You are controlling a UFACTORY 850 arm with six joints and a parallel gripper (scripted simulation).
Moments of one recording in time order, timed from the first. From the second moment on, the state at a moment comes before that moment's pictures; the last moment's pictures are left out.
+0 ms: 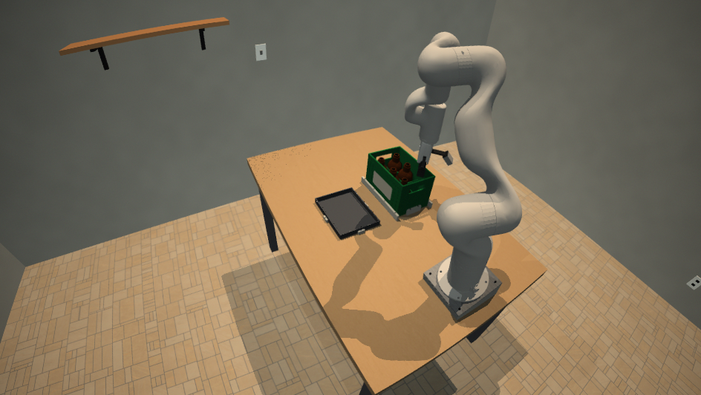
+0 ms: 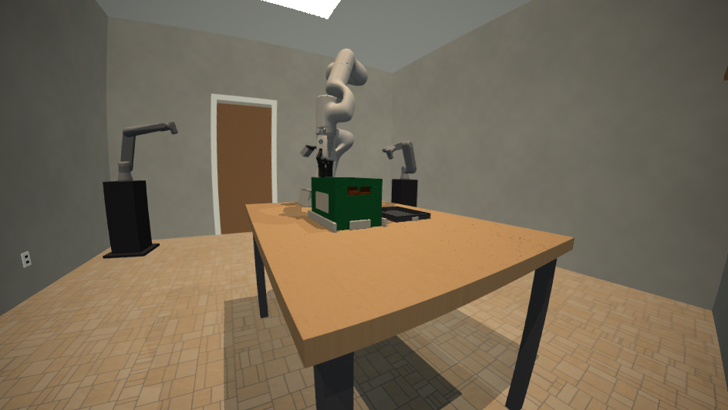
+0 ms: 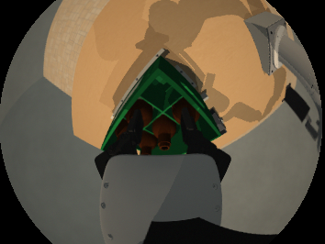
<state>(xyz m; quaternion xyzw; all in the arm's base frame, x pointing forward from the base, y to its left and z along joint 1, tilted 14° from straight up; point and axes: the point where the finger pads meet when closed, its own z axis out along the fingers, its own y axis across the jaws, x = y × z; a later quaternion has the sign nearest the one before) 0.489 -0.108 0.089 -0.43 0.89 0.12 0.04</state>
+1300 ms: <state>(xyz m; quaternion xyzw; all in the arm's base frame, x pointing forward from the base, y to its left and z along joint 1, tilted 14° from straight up) 0.488 -0.100 0.056 -0.43 0.89 0.12 0.04</state>
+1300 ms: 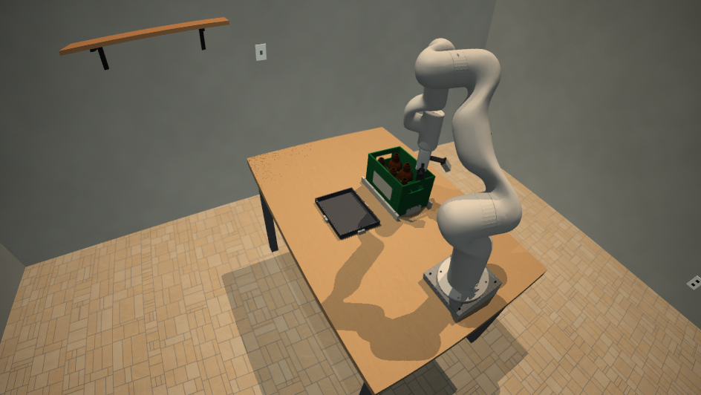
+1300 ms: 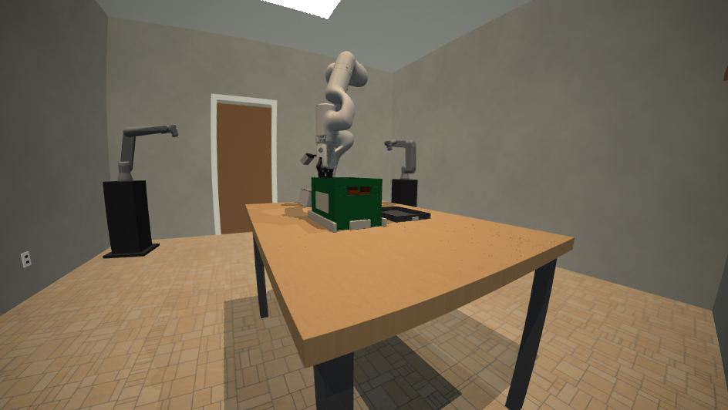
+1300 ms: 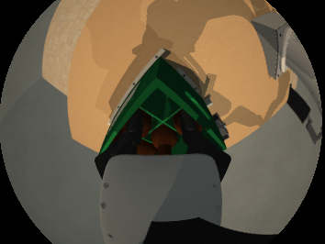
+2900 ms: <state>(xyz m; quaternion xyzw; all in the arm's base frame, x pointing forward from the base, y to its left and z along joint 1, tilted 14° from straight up) 0.488 -0.100 0.055 -0.43 0.89 0.12 0.04</state>
